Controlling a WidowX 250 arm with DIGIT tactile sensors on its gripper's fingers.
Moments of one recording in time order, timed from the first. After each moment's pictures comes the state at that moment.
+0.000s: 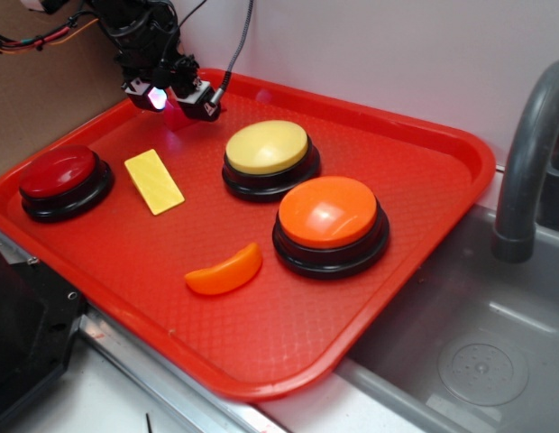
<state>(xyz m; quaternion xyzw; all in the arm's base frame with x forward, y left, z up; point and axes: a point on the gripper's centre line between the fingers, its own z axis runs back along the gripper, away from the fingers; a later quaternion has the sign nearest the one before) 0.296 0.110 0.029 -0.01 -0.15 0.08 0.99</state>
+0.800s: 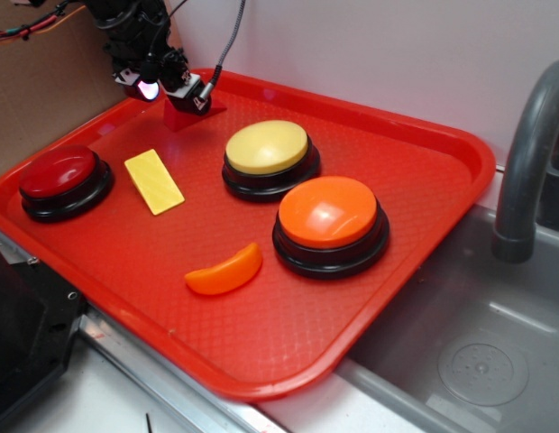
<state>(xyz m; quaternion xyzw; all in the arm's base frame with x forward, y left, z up) 0.290 0.112 0.045 0.02 -0.17 0.06 0.98</state>
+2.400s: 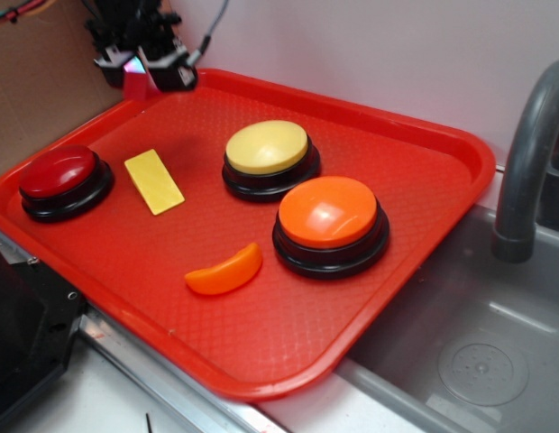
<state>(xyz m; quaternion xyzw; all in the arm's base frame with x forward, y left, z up) 0.251 0.070 0.107 -0.04 -0.04 0.14 0.99</state>
